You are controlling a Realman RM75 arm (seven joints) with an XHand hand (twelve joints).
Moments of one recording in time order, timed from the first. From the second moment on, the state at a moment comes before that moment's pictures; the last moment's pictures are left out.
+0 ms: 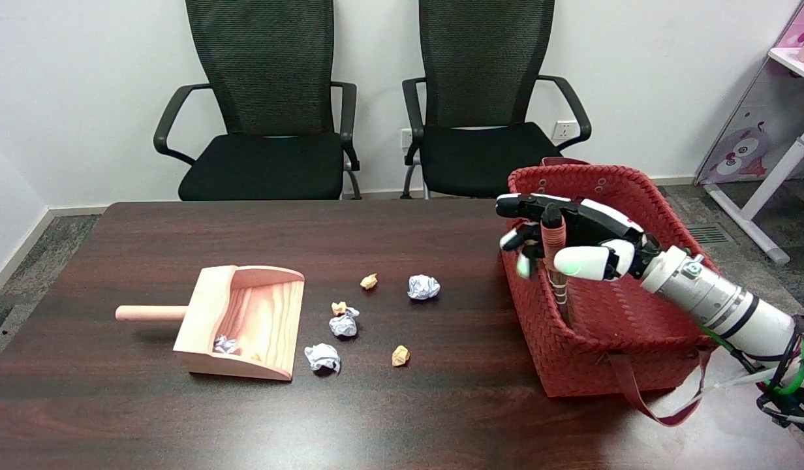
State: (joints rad) arm -0.33 -0.43 1.19 -1.34 0.61 -0.96 -1.28
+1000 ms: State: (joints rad) arm -0.33 -0.42 1.25 -1.35 0.56 -0.91 -1.30
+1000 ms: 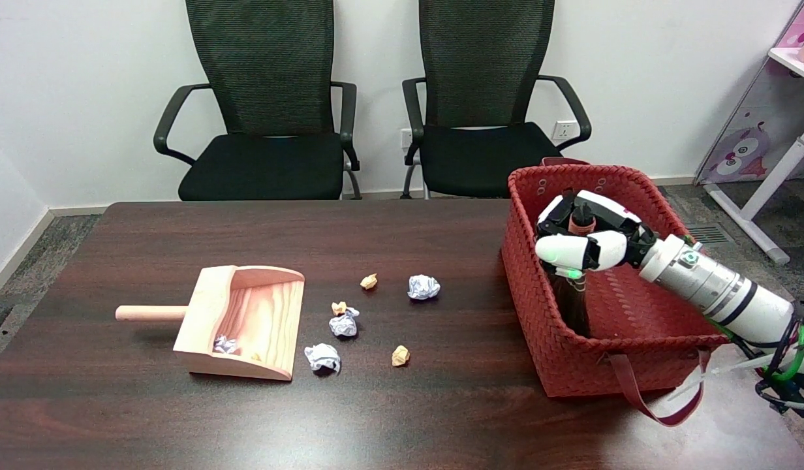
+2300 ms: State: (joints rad) arm -0.40 -0.44 1.39 -1.59 1.05 -0.74 -1.87
